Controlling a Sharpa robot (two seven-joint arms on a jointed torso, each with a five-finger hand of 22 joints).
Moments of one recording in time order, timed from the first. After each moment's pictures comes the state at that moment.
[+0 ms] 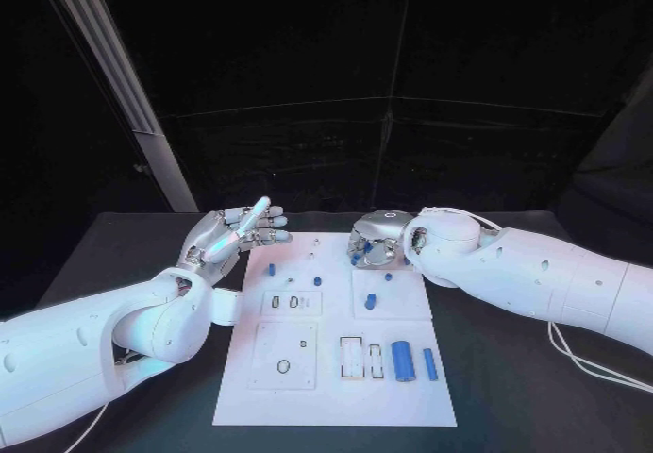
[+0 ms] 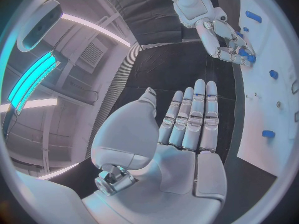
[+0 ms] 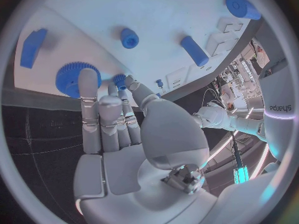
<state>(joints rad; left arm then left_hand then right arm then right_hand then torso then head) 1.21 -0.87 -0.09 1.62 0.02 -0.34 0.61 1.24 0.08 -0.04 0.28 0.06 0.93 0.23 0.13 0.07 1.00 0.18 0.13 0.07 1.09 0.13 0.18 0.14 0.18 0.89 0.24 0.31 0.12 1.22 -0.63 0.05 1.25 -1.71 -0.06 0.02 1.26 0.06 0.24 -0.28 0.15 1.03 0.17 0.07 0.07 1.15 0.09 0.06 0.06 1.47 0.00 1.09 0.75 0.16 1.22 0.10 0.97 0.54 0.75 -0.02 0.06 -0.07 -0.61</state>
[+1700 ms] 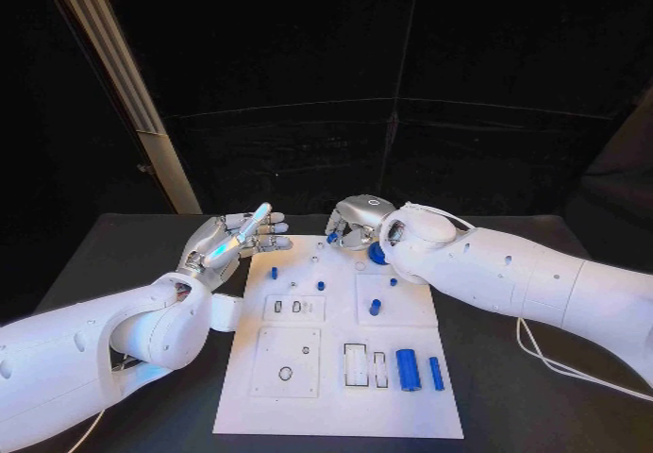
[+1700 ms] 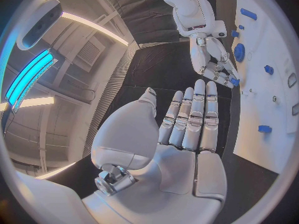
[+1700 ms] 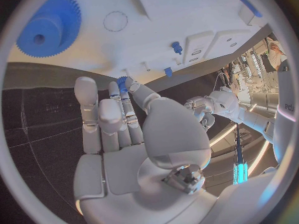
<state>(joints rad) 1.22 -0.88 -0.09 1.63 0.02 -0.32 0.58 1.25 0.08 -0.04 0.28 0.06 0.93 0.23 0.12 0.07 1.00 0.18 0.13 0.07 1.09 0.13 0.17 0.15 0.18 0.89 0.24 0.30 0.11 1.25 -0.49 0.05 1.13 -1.65 -0.26 -0.03 1.23 0.05 0.39 -0.23 0.07 1.09 0.16 0.07 0.07 1.22 0.08 0.06 0.07 1.47 0.00 1.19 0.83 0.16 1.22 0.09 1.10 0.67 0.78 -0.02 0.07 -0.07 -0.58</state>
